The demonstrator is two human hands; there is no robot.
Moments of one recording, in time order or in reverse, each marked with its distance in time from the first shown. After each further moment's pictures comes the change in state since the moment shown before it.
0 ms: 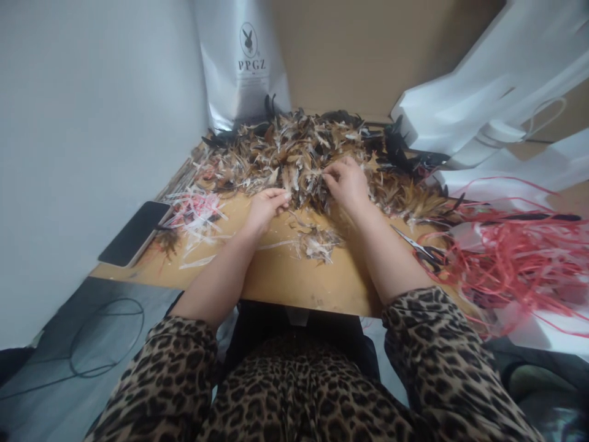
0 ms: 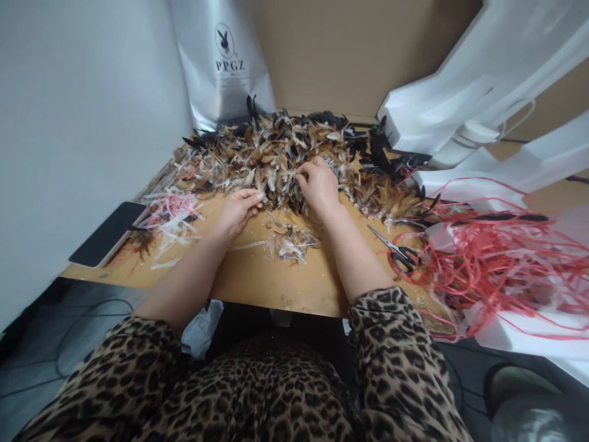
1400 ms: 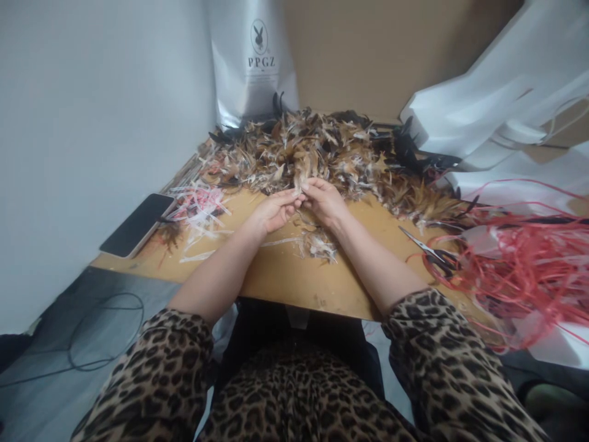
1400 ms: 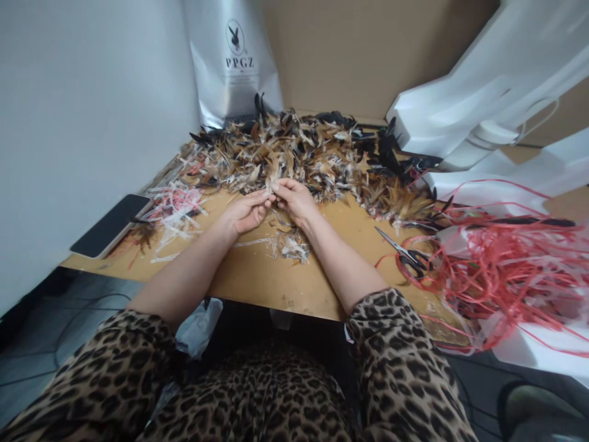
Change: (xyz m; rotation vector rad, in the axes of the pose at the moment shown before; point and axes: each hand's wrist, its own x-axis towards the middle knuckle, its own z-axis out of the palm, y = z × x) left_hand -0.011 0.012 0.006 -0.434 -0.224 -0.348; right_hand -0.028 -0.044 0.052 1.555 -0.309 0.457
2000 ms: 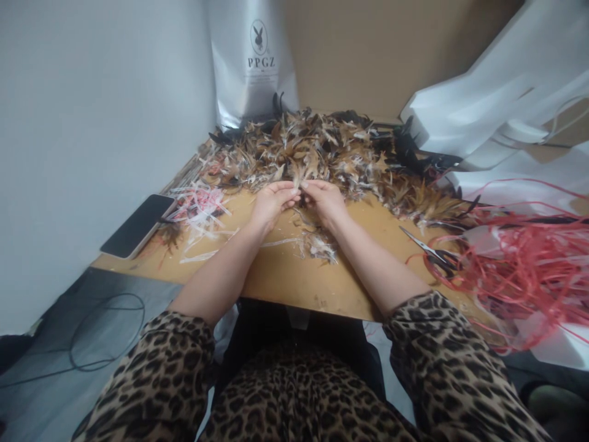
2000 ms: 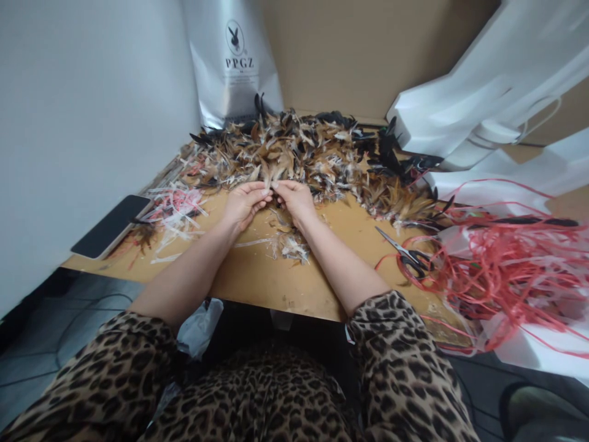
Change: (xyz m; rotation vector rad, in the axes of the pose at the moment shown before) left_hand 0.009 -0.007 -0.008 0.227 0.132 0.369; right_hand -0.001 0.000 0.005 -0.191 0.202 -0.081
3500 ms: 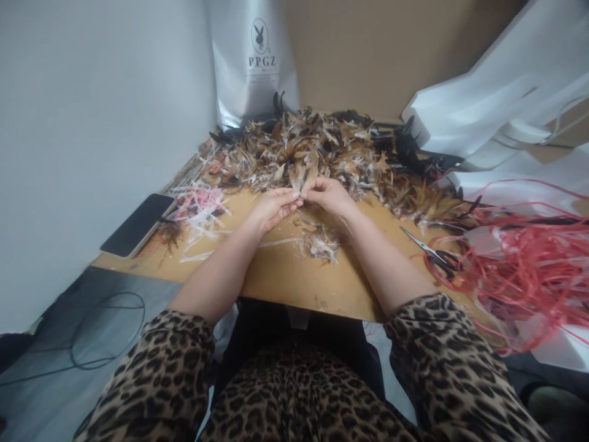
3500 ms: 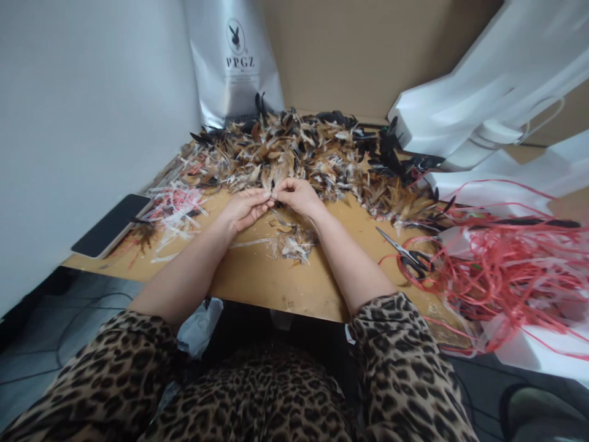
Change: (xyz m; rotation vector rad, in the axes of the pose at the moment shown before) left_hand 0.000 0.005 -0.002 -0.064 -0.095 -0.223; right_hand 0.006 -0.011 -0.018 -0.225 -0.258 -0.030
